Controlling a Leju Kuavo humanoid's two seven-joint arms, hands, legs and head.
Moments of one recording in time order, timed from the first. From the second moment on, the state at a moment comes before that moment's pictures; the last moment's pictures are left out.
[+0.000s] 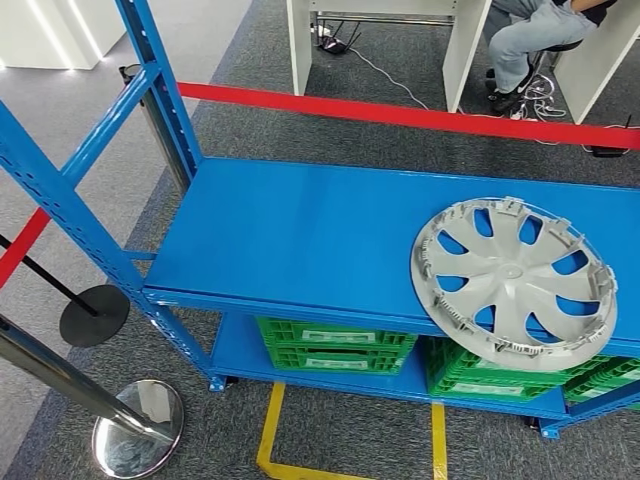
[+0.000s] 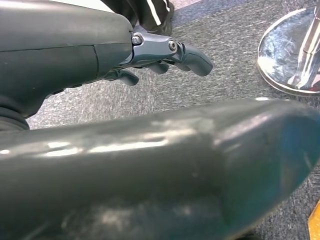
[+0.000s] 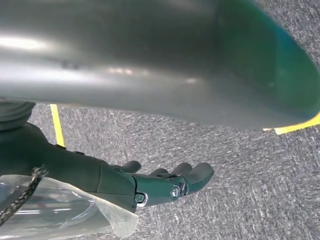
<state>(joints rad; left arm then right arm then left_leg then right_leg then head) 0.21 -0.31 0.44 -0.65 -0.85 0.38 -0.06 -0.04 0.28 -1.50 -0.60 1.00 0.20 -0.21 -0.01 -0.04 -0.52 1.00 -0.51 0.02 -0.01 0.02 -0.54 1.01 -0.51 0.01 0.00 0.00</state>
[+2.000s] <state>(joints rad) 0.20 -0.31 0.44 -0.64 -0.83 0.38 -0.06 -0.04 0.28 -1.51 -0.59 0.97 0.20 -0.23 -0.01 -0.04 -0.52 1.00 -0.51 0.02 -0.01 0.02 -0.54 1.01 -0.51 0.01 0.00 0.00</state>
